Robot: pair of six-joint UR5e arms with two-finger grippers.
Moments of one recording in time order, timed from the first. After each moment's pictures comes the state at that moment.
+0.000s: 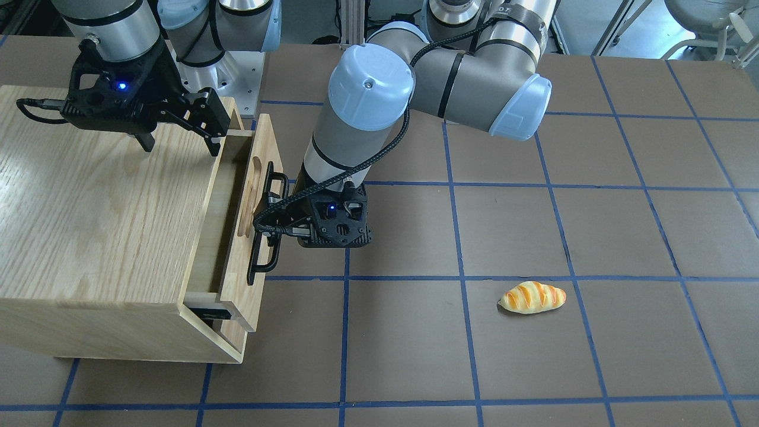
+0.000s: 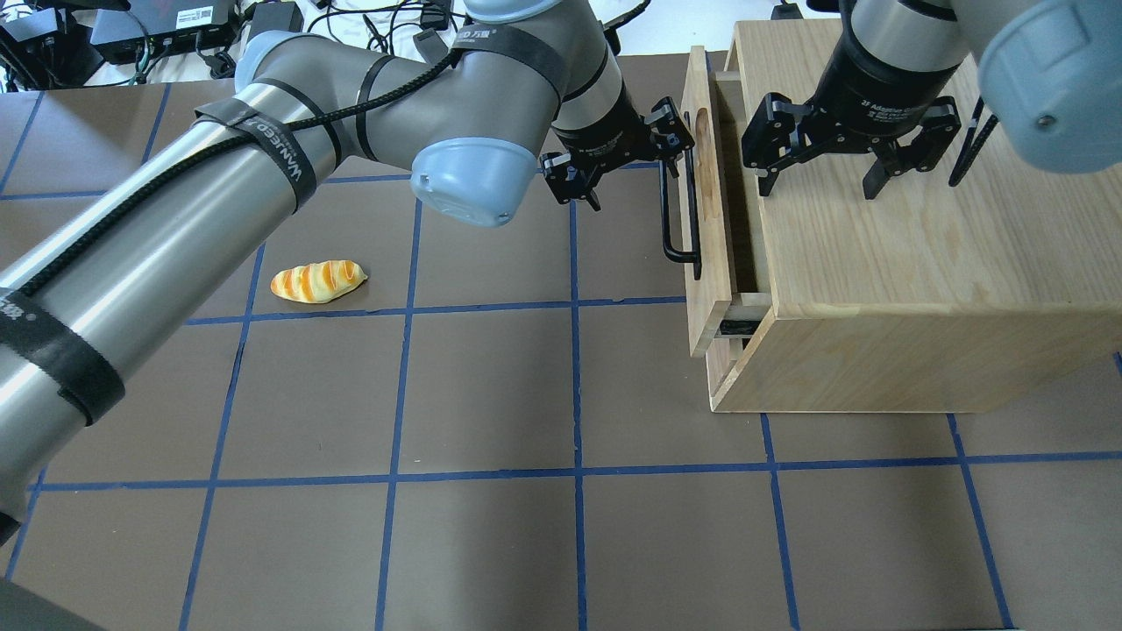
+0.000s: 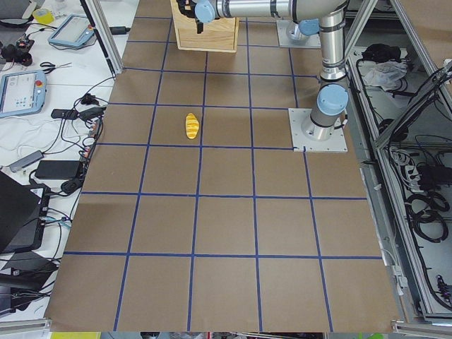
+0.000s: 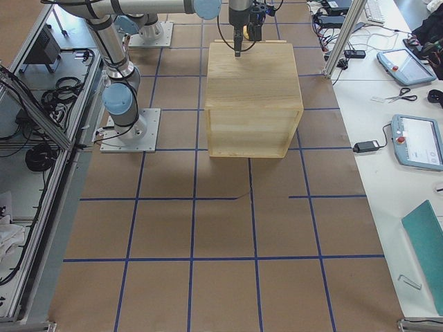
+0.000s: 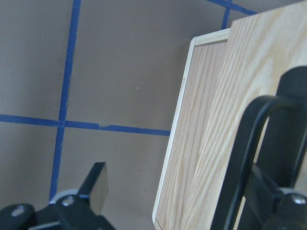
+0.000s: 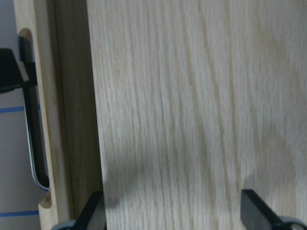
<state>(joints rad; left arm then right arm) -1.93 -1.98 -1.42 -1.09 1.31 -0.59 1.59 -1.58 1.57 -1.60 -1.55 0.10</state>
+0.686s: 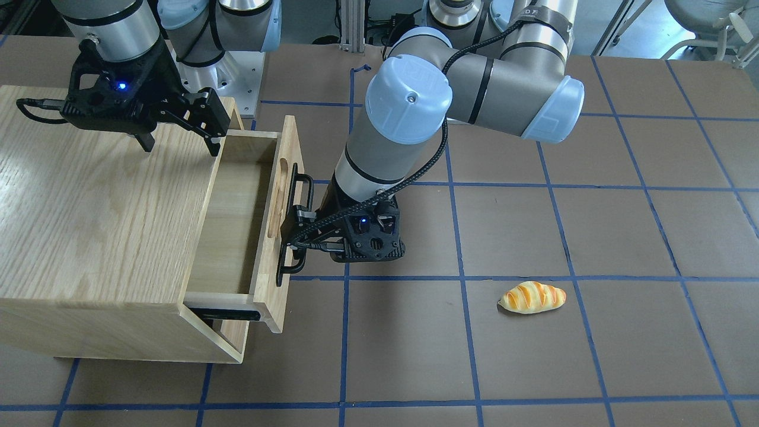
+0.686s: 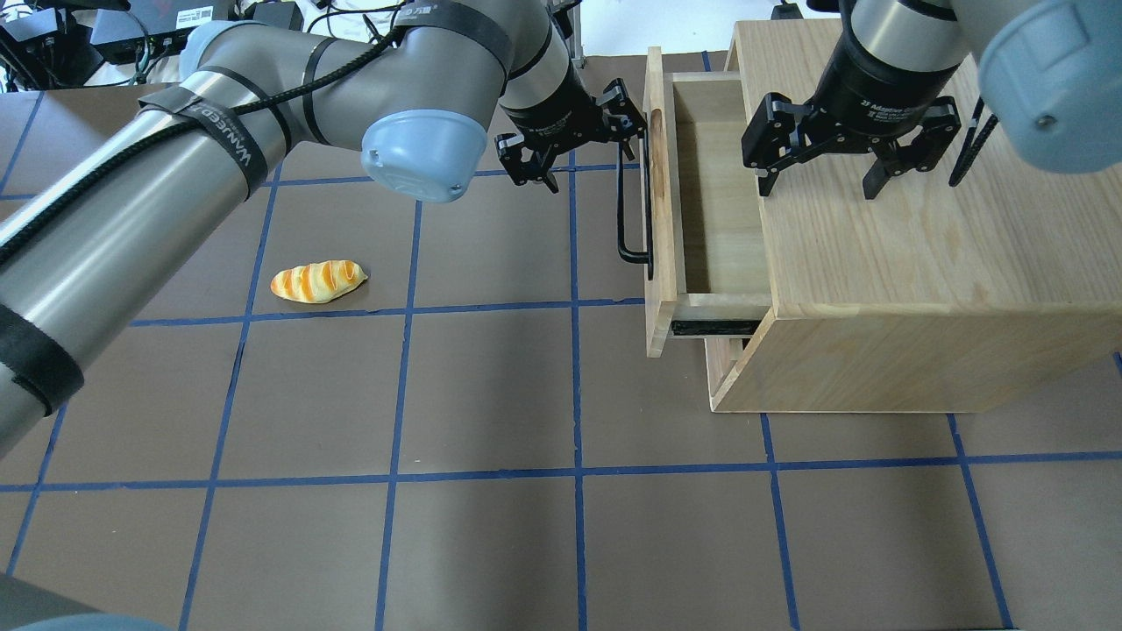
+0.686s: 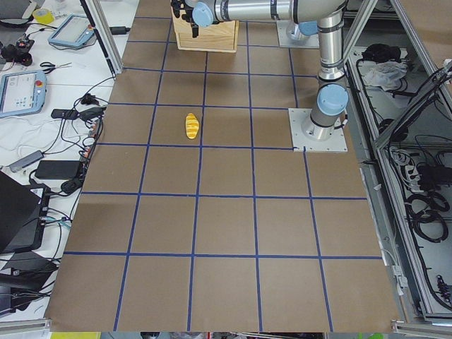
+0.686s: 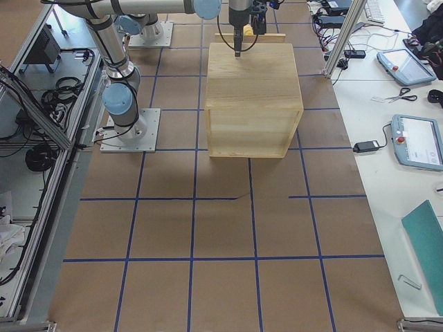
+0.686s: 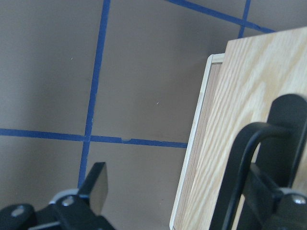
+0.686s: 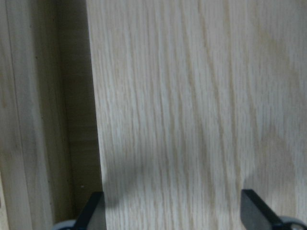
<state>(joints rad) -1.87 -1.97 -1.42 -1.11 1.31 -0.54 1.59 -1.58 1.57 -1.60 -1.55 0.10</state>
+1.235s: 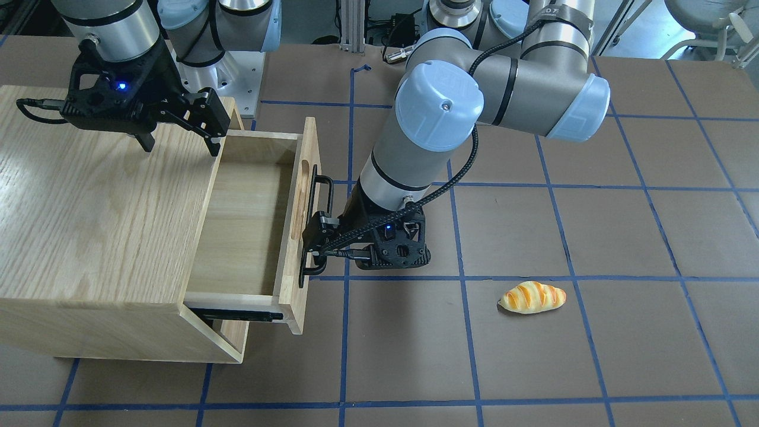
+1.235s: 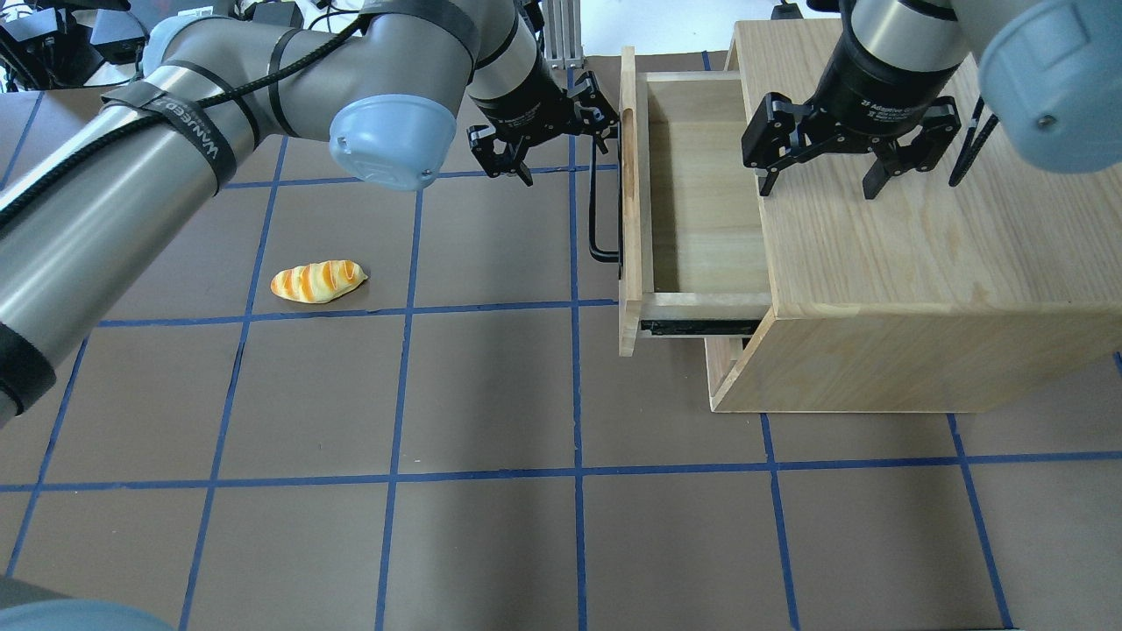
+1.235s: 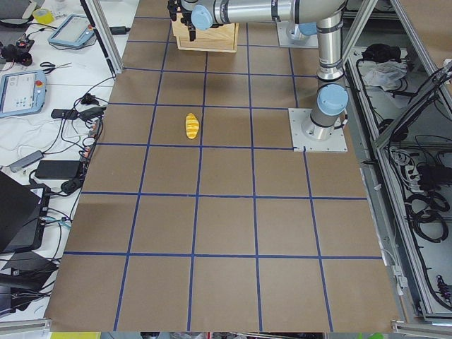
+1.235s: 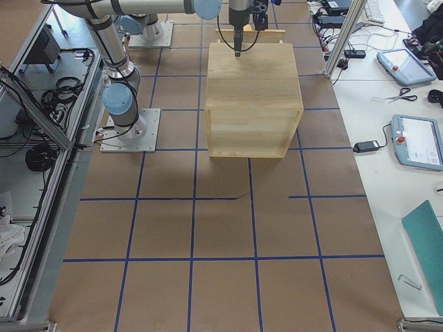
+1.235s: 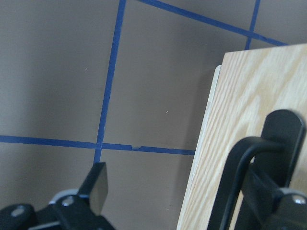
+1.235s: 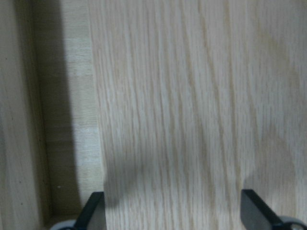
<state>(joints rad) -1.83 -1.96 -1.42 -1.14 1.31 -0.49 1.59 -1.58 1.57 -1.60 -1.55 0.10</state>
